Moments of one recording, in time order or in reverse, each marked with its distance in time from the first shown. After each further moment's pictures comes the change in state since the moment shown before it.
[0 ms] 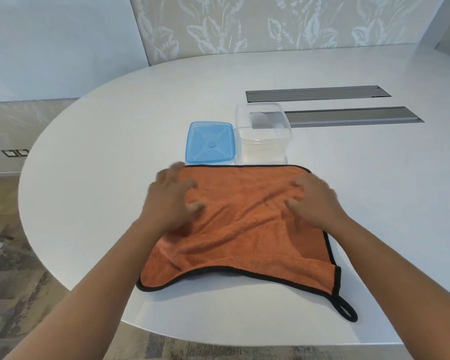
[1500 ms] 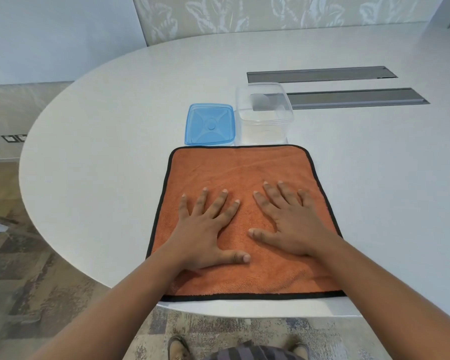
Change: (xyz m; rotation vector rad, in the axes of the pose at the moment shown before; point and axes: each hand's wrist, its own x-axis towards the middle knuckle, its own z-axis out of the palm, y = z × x) left_hand -0.079 0.057 0.044 0.129 -0.327 0.241; right_hand -0.060 -0.005 0.050 -0.423 -0.314 -0.300
